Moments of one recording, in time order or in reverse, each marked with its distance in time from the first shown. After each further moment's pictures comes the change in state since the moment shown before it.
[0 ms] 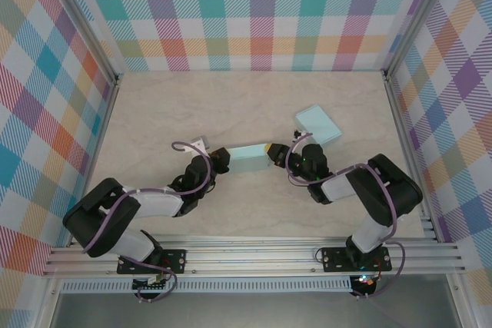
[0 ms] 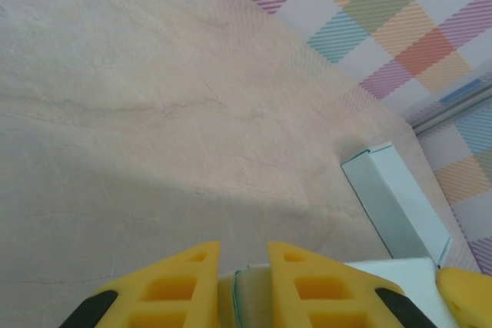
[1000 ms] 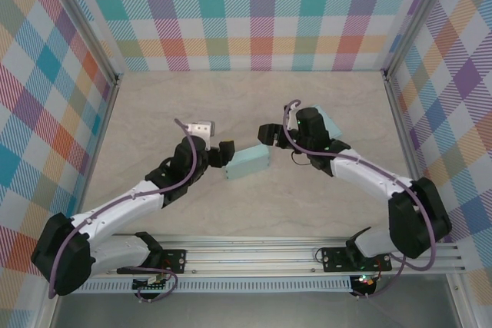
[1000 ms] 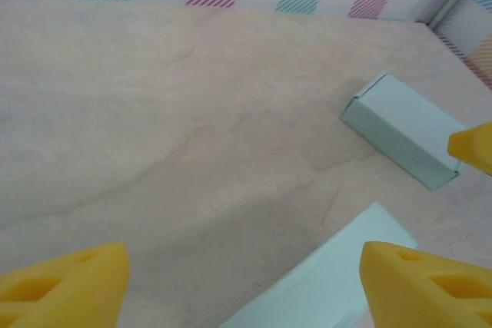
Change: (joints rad) left arm 0.022 -0.301 0.300 -0.665 0.110 0.504; right arm -0.001 -0.274 0.453 -0.981 -0.001 -0.337
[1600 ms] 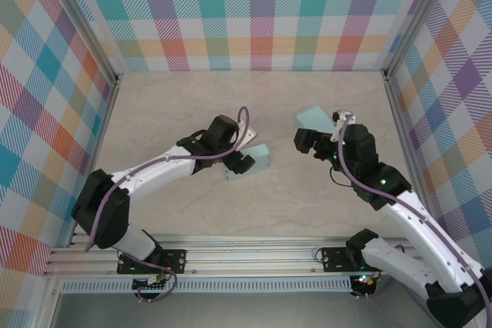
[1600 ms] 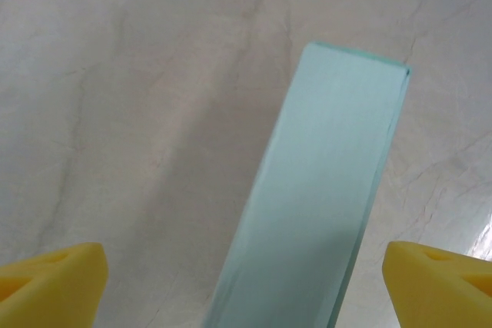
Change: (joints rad) left arm -0.031 0.413 0.378 -0.419 0.209 0.566; right arm 0.000 -0.567 -0.003 -0.497 0.376 -0.028
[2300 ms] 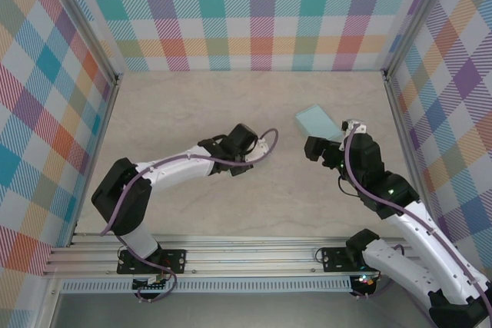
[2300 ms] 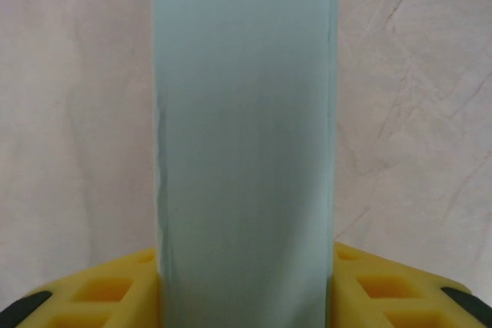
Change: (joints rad) left arm -0.109 0.116 0.014 0.023 -0.232 0.347; right arm 0.000 -0.070 -0.026 -0.116 0.110 -0.001
